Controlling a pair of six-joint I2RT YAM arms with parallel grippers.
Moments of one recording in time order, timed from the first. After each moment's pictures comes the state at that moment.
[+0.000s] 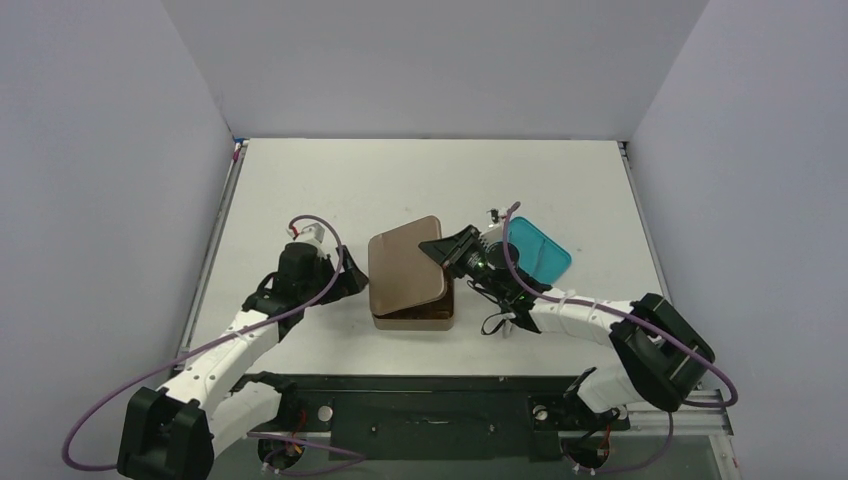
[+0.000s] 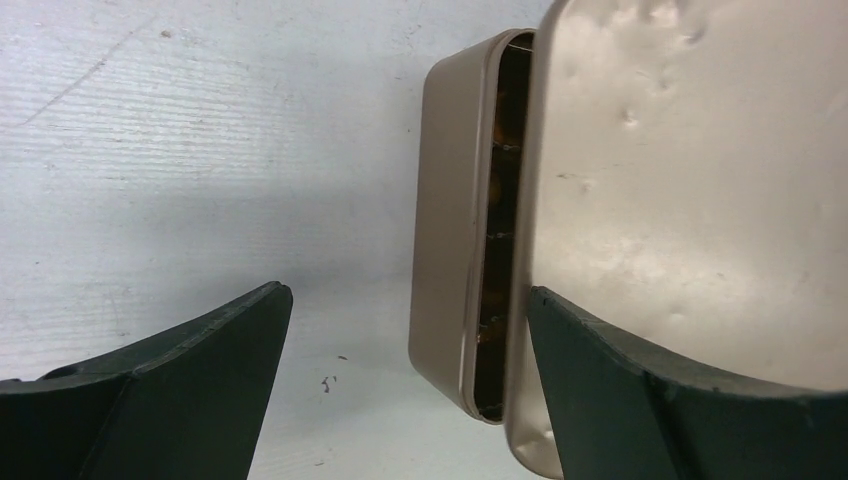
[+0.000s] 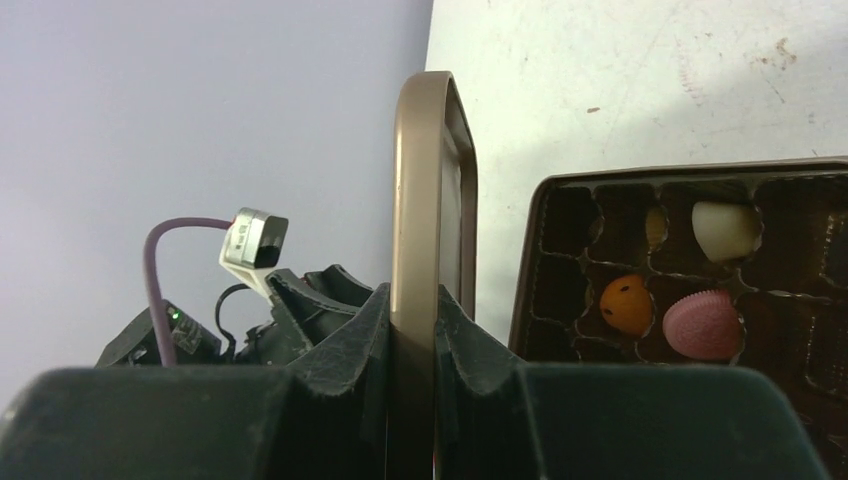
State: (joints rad) left arm -0.35 0.98 0.53 -0.25 0.05 -0.63; right arm 0.74 1.38 0.58 0.68 -0.01 1.20
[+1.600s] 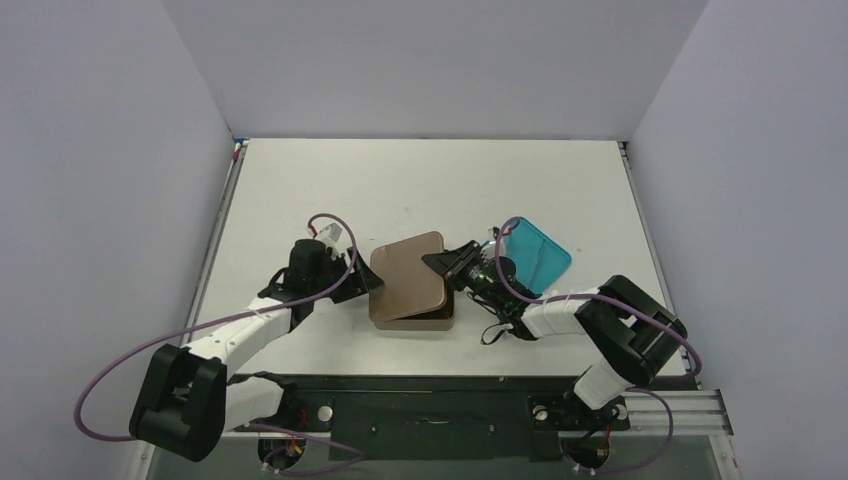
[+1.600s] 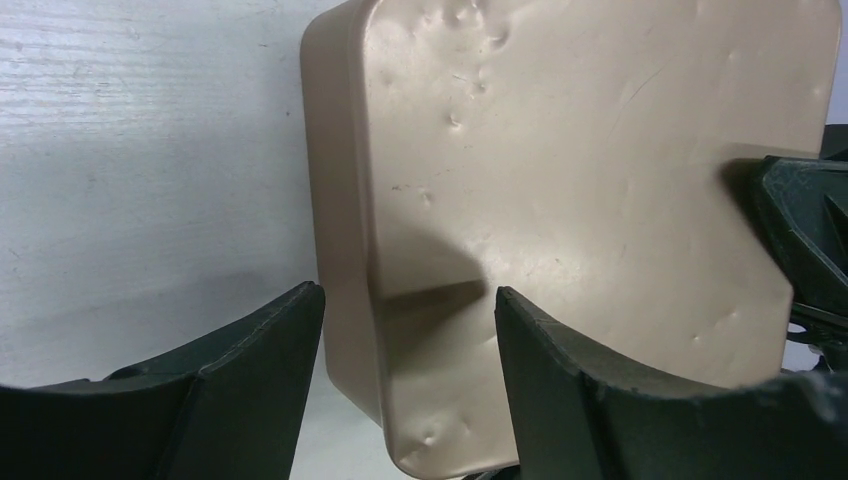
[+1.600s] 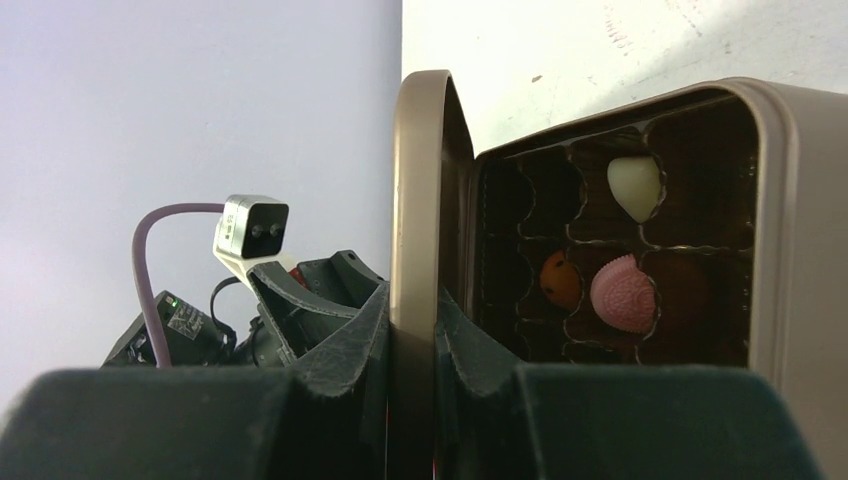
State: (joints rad) left arm -0.35 1.17 0.49 -0.01 0.30 -0.70; right arm 0.72 1.57 0.46 0.94 -0.01 1.33
